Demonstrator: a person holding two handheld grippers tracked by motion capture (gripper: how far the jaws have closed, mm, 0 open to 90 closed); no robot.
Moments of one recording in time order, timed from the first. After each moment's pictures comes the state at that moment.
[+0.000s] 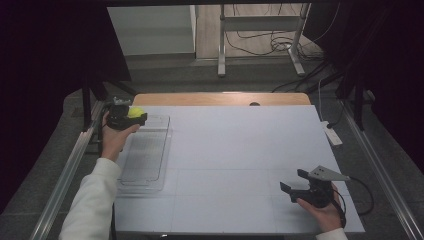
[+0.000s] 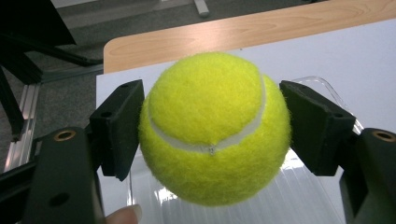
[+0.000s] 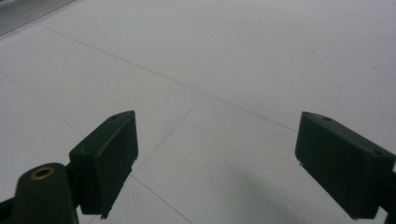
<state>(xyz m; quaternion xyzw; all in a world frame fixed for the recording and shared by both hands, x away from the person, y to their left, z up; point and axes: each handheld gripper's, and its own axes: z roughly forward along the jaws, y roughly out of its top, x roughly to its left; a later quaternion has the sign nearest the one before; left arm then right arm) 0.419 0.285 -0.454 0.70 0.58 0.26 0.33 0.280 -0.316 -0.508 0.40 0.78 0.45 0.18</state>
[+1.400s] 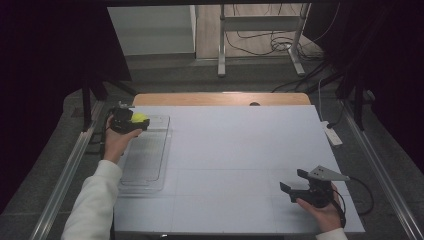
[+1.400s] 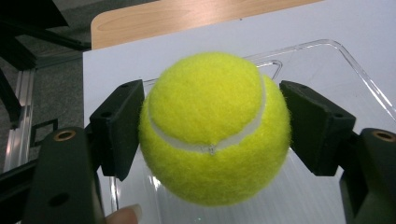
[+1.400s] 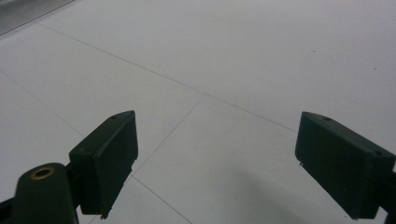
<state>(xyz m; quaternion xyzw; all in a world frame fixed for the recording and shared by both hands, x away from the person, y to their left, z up) 0.422 0.281 -0.469 0.72 0.58 0.24 0.30 0.280 -0.316 -0.508 0.40 0.78 0.45 0.18</state>
